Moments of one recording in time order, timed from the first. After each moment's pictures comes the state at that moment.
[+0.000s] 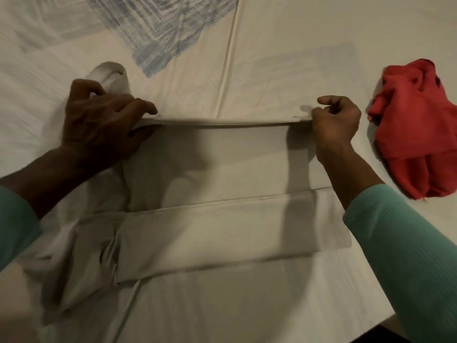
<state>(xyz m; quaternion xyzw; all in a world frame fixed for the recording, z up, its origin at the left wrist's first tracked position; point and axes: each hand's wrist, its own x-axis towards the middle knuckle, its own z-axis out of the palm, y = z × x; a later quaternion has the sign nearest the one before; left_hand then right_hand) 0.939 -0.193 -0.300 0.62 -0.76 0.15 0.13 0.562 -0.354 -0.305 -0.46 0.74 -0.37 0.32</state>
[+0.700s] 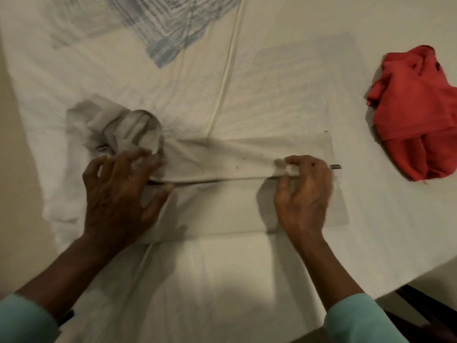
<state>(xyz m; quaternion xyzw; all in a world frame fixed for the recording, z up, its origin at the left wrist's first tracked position) 0.844 -0.045 -0.282 0.74 -0.65 0.02 0.16 0.550 -0.154 -0.296 -0.70 0.64 -0.27 0.17</state>
